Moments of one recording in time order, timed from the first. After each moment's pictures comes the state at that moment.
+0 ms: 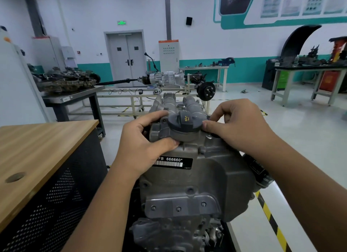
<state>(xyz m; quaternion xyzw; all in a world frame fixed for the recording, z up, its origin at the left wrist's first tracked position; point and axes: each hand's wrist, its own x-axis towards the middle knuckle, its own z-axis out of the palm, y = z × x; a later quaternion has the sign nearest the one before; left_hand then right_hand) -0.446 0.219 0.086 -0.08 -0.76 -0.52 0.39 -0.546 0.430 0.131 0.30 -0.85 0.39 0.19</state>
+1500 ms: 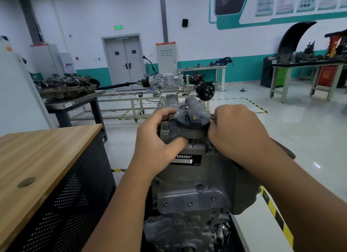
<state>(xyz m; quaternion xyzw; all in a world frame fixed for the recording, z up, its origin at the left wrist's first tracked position) -0.443 0.227 0.089 -0.09 -0.80 -0.43 0.41 -0.505 0.406 0.132 0.26 -0.90 0.21 0.28</state>
